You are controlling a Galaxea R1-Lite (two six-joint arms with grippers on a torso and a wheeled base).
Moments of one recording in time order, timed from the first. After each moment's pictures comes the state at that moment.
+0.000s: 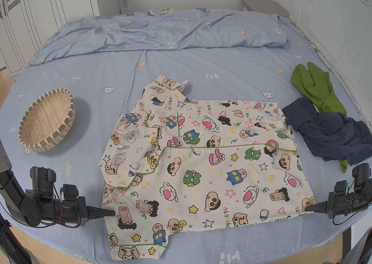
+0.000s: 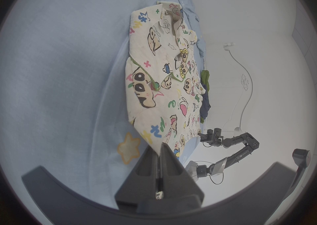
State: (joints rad) left arm 0.10 1.90 -0.21 -0.80 -0.97 -0.41; right arm -0.38 1.84 -0.26 -0.37 0.90 0.04
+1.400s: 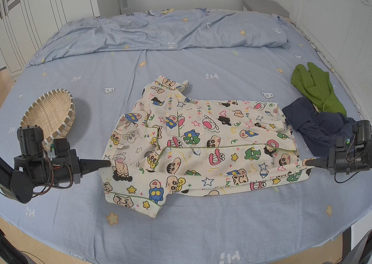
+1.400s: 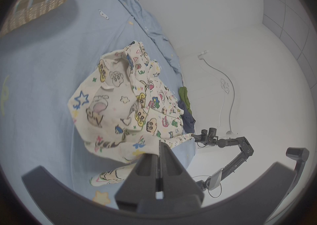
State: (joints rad) left arm 0.06 1.73 -0.47 -0.80 -0.96 -0.57; right arm -0.26 1.78 -0.68 -0.21 0.90 0.09
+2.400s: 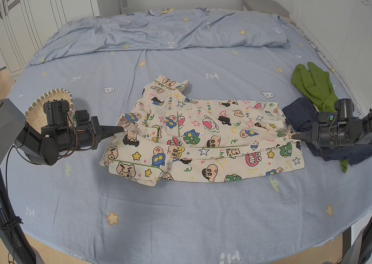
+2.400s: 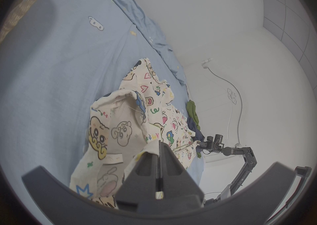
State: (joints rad) left arm 0.04 2.07 -0.98 -0.73 -0.89 -0.63; right arm -0.18 2.03 -1.10 -0.17 0.88 0.16
